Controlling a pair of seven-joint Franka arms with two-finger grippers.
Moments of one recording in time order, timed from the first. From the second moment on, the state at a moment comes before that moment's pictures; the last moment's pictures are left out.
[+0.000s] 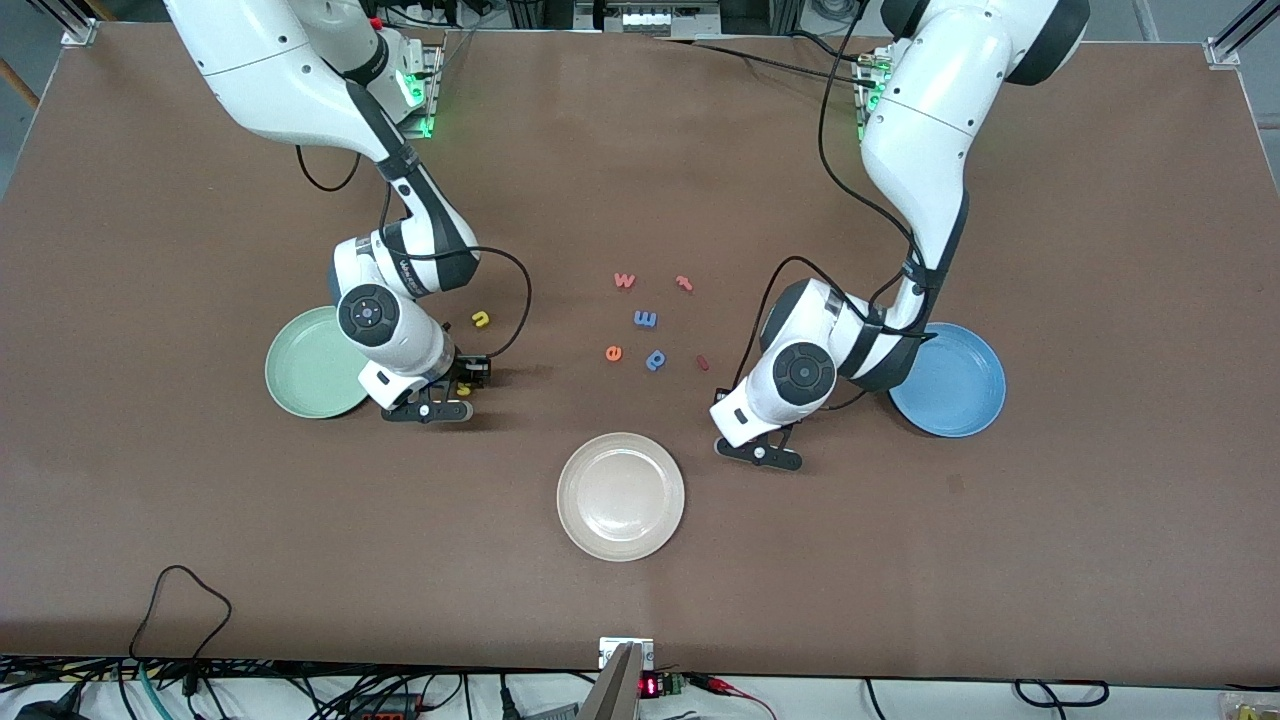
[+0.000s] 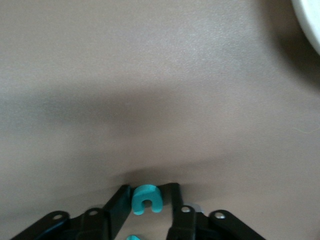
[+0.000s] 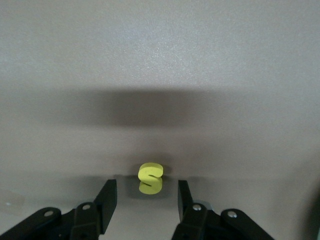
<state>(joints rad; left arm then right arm) -0.46 0.88 -0.02 -1.41 -0.10 2.20 -0.23 0.32 0.61 0.05 -1.88 -0.01 2.44 0.34</state>
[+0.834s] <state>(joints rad) -0.37 0.79 0.06 -1.38 -0.03 2.00 -0.17 0.32 0.62 0.05 -1.87 -0.01 2.46 0.34</state>
